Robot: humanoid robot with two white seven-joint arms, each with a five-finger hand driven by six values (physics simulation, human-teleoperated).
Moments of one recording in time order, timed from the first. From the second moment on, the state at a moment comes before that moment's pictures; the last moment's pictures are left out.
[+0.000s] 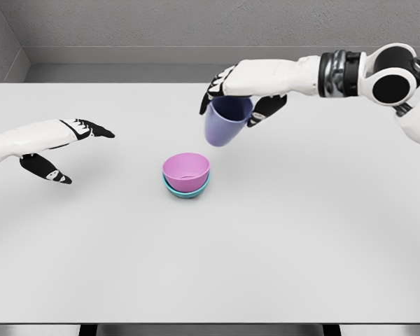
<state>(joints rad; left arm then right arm) -0.56 0.96 -0.63 -1.39 -0.04 -0.61 -0.50 -1.12 -0.62 1.01 -1.43 0.07 -0.43 0.61</state>
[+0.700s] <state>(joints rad) -0.56 0.96 -0.63 -1.37 -0.05 -0.61 -0.50 -1.15 -0.56 1.04 -1.47 0.07 -0.38 0.61</state>
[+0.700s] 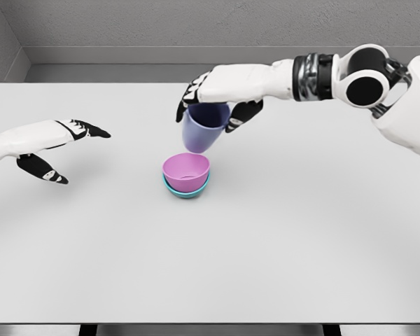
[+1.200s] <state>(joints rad) -0.57 0.96 -0.63 -1.37 -0.05 -0.61 -0.50 -1.16 -0.56 1.08 -1.50 0.02 -0.37 0.61</state>
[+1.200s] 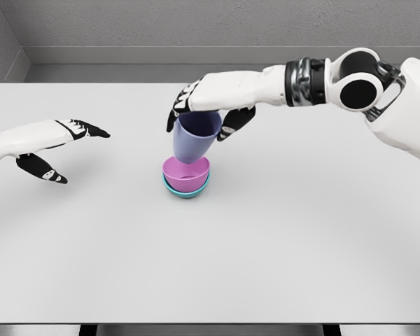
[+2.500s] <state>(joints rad) -0.57 0.96 -0.63 -1.37 -0.06 -0.61 -0.50 -1.17 -0.56 1.14 -1.50 0.00 -0.37 0.61</state>
